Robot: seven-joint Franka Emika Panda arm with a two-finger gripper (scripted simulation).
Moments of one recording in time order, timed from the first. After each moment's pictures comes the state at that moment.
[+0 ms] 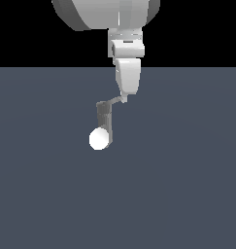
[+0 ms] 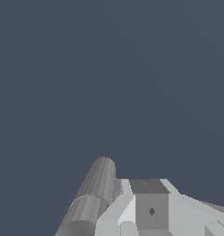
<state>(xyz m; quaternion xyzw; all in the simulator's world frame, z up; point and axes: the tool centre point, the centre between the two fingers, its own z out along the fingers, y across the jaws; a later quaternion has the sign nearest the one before) -0.015 -0.019 0.199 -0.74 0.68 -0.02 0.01</state>
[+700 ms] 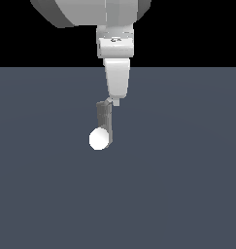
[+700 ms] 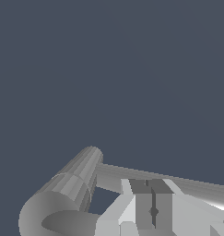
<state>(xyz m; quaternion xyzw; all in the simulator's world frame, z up) -0.043 0.004 0.197 -0.73 0.69 -0.02 0.01</state>
